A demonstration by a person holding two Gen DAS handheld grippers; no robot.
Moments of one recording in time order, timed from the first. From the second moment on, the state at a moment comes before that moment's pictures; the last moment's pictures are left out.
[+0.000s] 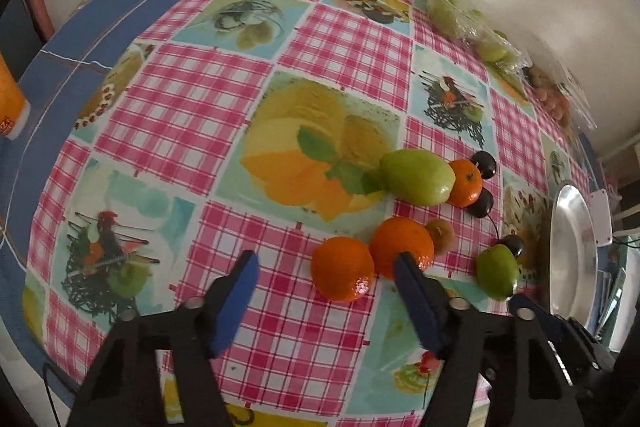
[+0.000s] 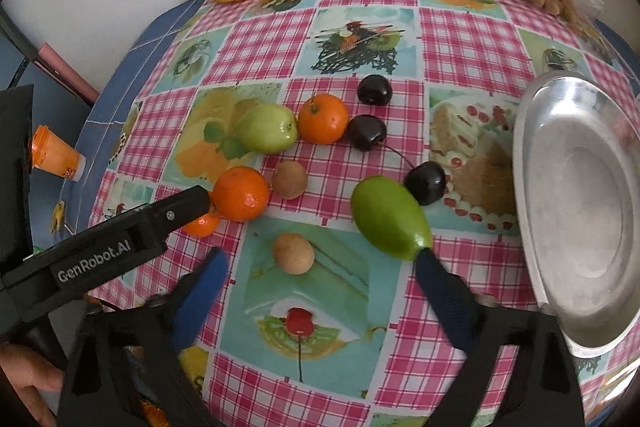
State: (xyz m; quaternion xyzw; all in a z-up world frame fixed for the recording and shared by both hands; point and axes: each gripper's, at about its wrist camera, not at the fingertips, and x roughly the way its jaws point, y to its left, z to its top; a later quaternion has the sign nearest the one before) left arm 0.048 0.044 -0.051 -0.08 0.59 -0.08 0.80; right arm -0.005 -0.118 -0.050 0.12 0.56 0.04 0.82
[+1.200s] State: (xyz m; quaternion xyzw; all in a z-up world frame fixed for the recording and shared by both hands) left arm 0.047 0.047 -0.046 -0.09 0.58 -0.09 0.80; right arm 0.003 -0.092 -0.060 0.08 0.58 0.07 0.81
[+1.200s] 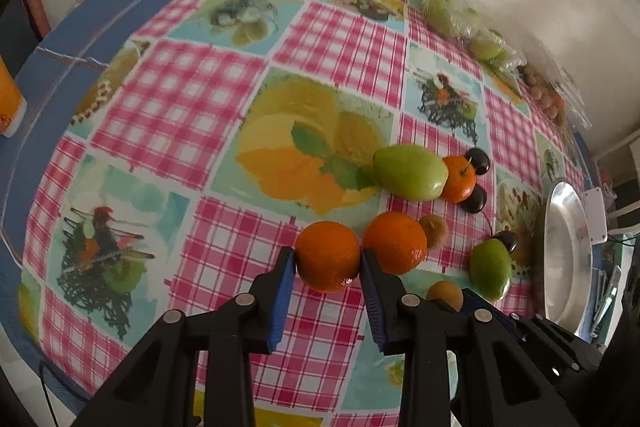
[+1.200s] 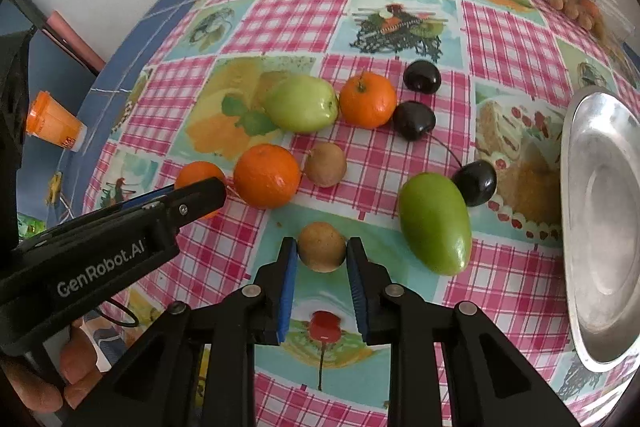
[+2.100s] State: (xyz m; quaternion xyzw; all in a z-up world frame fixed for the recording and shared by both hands) left arm 0.066 -0.024 0.005 -0.02 0.54 -0.13 0.83; right arm -0.003 -0.176 -0.013 0.14 0.53 -0.04 0.84
